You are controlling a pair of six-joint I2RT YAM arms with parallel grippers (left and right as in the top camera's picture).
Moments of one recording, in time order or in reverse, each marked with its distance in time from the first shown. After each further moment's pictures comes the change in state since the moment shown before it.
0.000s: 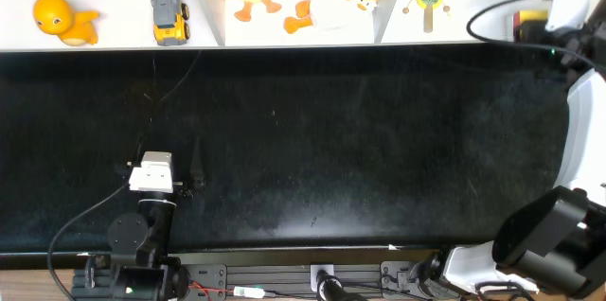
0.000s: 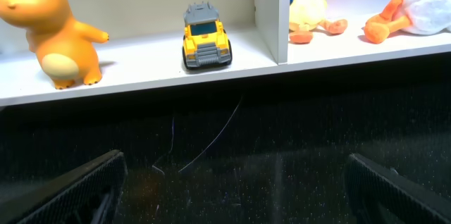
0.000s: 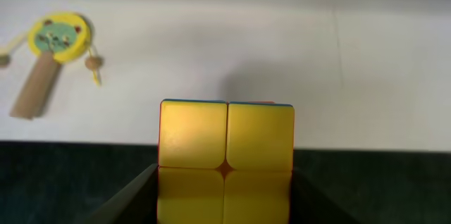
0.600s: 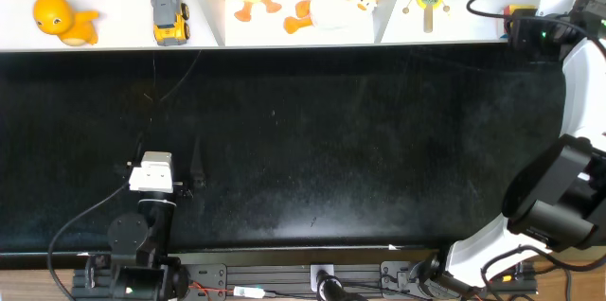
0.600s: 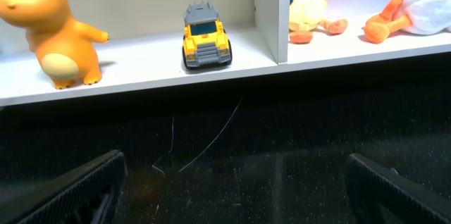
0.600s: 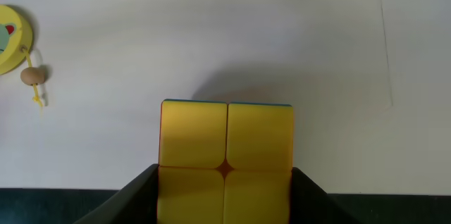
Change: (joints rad) left arm 0.000 0.000 0.000 0.000 0.000 0.000; right arm 0.018 0.211 0.122 -0.014 0.008 0.032
